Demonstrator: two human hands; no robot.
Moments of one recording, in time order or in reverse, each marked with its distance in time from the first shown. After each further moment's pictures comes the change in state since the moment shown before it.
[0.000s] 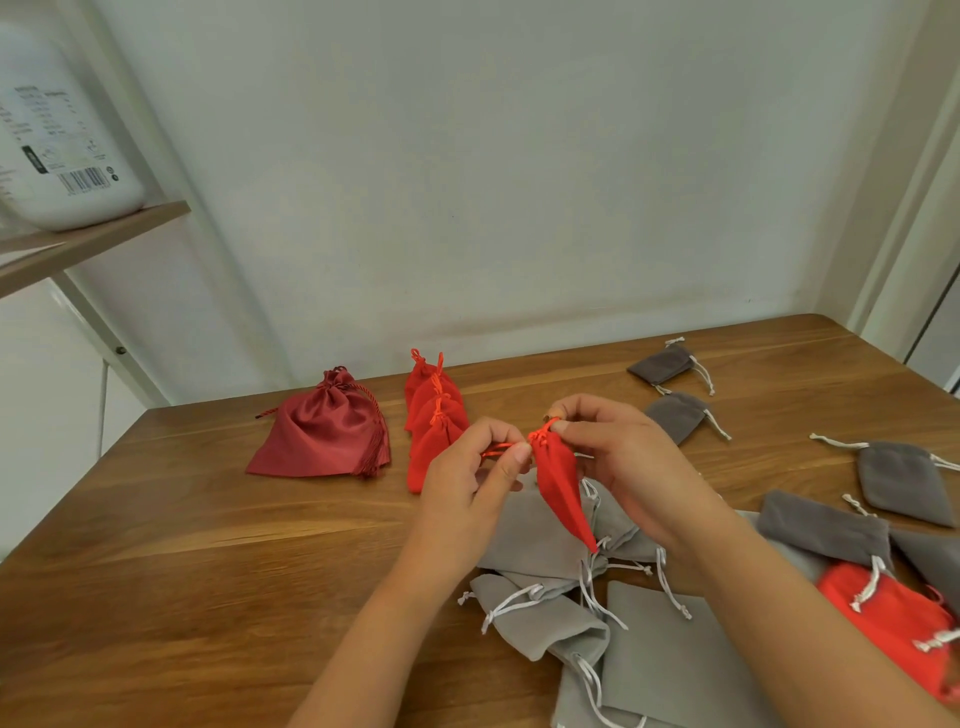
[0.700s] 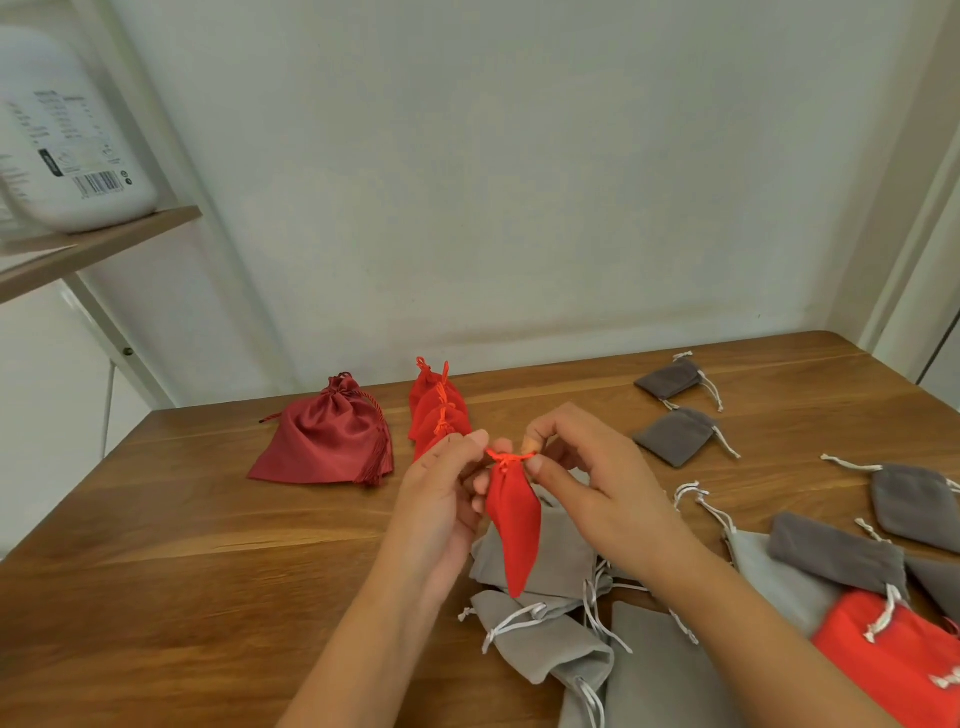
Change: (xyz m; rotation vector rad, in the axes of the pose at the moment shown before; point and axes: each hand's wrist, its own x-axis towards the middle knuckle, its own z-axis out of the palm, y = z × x) left_hand 0.009 0.016 -0.007 -0.790 0.229 -0.524; right_hand -0.007 0.012 0.012 -0.608 0.008 -0.587
